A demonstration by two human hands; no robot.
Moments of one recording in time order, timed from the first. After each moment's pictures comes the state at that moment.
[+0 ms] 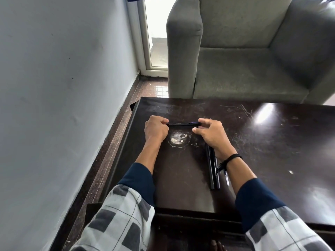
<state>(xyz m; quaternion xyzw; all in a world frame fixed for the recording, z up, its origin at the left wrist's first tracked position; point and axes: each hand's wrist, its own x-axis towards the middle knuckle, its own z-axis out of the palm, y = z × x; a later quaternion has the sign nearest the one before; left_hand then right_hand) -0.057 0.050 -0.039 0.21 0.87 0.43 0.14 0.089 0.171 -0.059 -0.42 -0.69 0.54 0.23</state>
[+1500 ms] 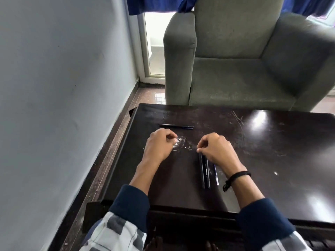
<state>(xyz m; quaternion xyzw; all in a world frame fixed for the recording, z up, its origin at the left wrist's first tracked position) -0.003 0.011 -0.013 0.36 0.85 0.35 0.12 0.149 0.130 -0.001 -0.43 -0.86 0.26 0.06</state>
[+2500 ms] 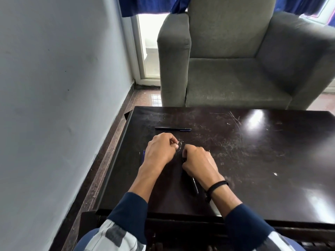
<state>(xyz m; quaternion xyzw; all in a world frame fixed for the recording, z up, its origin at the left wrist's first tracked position) 0.009 0.022 -0.003 0.36 0.88 0.28 0.15 0.127 0.086 -0.015 -0.40 -0.89 0.21 0.02</state>
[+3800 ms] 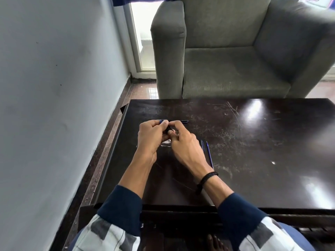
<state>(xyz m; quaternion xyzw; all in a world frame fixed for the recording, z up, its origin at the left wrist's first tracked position) 0.005 0.023 0.001 0.14 0.69 0.65 0.29 0.108 0.071 -0.005 -0.36 -0.82 0.40 0.20</state>
